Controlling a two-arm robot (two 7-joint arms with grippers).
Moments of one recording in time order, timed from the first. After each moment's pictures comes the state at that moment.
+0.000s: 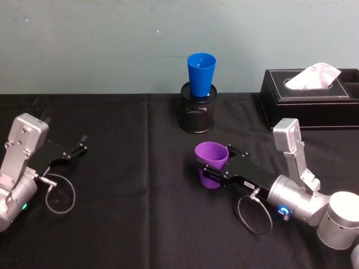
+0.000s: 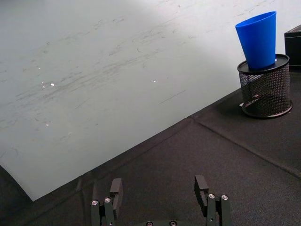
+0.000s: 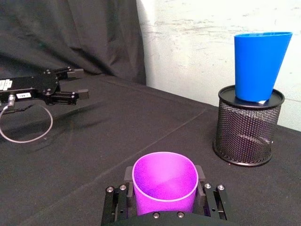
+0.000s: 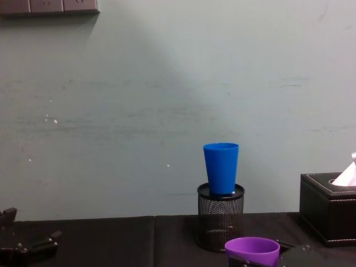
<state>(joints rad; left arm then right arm) -0.20 0.60 0.45 -1.41 -0.25 -0.12 0.03 0.35 0.36 -0.44 -1.13 0.44 -0.17 0.64</state>
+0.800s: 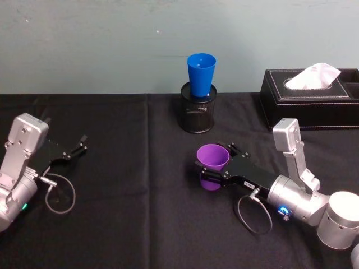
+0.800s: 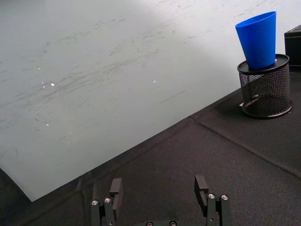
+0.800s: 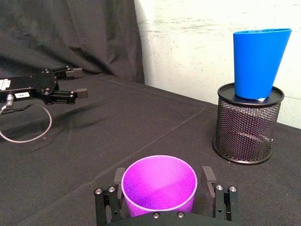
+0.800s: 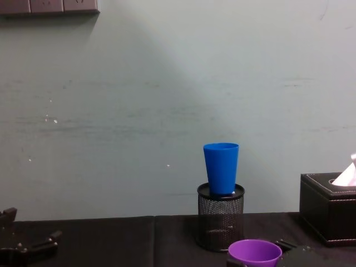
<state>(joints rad) -0.20 0.60 0.45 -1.41 -0.25 -0.12 0.03 0.35 0.36 -0.44 -1.12 0.44 -0.16 0.64</state>
